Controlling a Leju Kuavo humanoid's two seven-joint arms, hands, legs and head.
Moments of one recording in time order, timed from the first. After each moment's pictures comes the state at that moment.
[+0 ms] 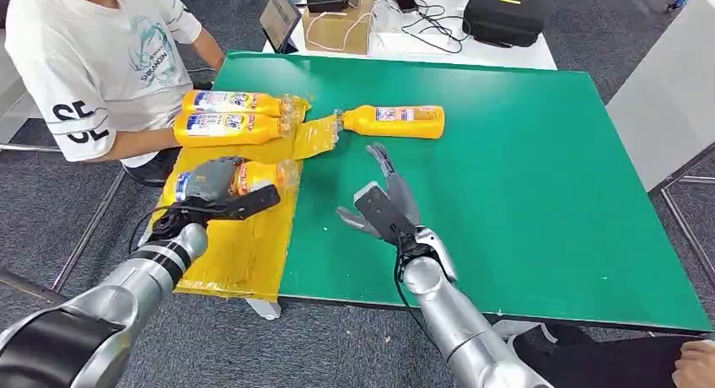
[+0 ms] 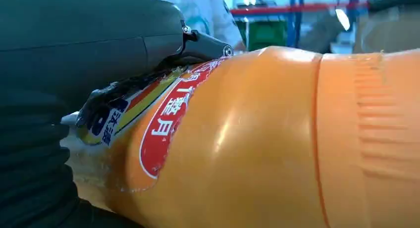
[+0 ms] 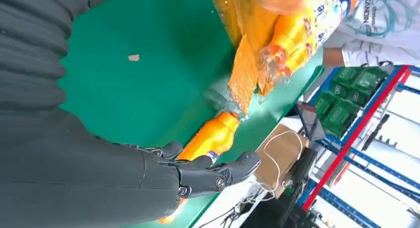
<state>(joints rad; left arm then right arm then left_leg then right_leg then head) -0.78 0.06 -0.33 -0.37 -0.91 0.40 -0.24 -0.51 0.19 0.39 -0.89 0.34 -0.29 -0.31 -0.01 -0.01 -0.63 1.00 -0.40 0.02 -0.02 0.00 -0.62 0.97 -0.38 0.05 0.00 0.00</state>
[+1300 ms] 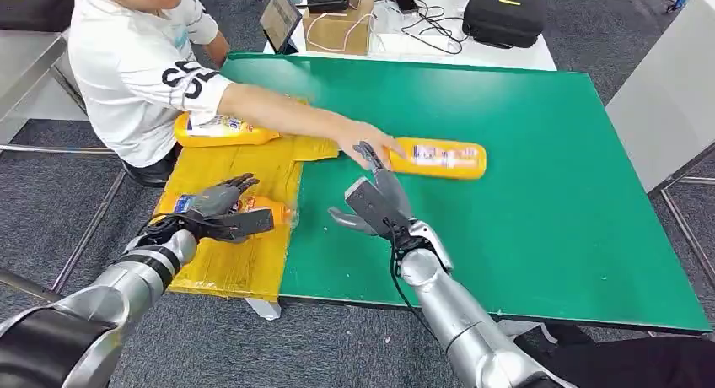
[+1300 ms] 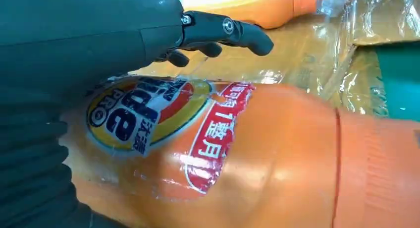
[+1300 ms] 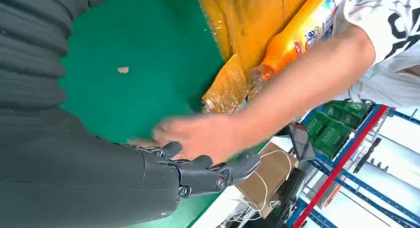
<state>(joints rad) -0.79 0.10 -0.33 -0.30 -0.89 0.12 -0.37 -0.56 0.19 0.43 -0.85 0.31 -0.23 -0.31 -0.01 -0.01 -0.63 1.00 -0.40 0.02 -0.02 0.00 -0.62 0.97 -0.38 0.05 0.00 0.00</state>
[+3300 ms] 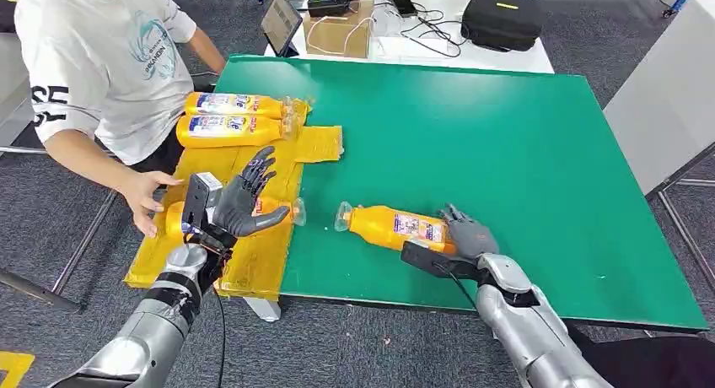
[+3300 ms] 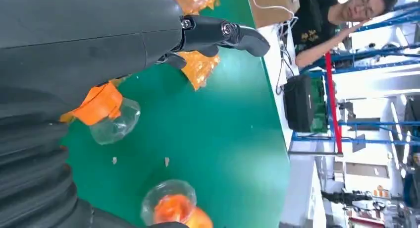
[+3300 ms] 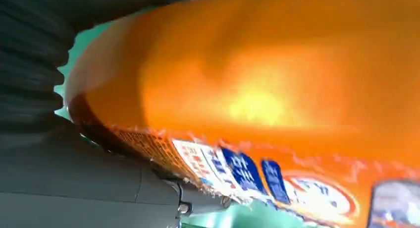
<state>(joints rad) -0.52 -0.07 0.01 -0.74 -0.06 -0.31 -0.61 -0.46 -0.16 0.44 -0.89 0.91 0.01 0.10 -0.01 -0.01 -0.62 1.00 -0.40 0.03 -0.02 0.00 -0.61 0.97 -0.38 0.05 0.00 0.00</state>
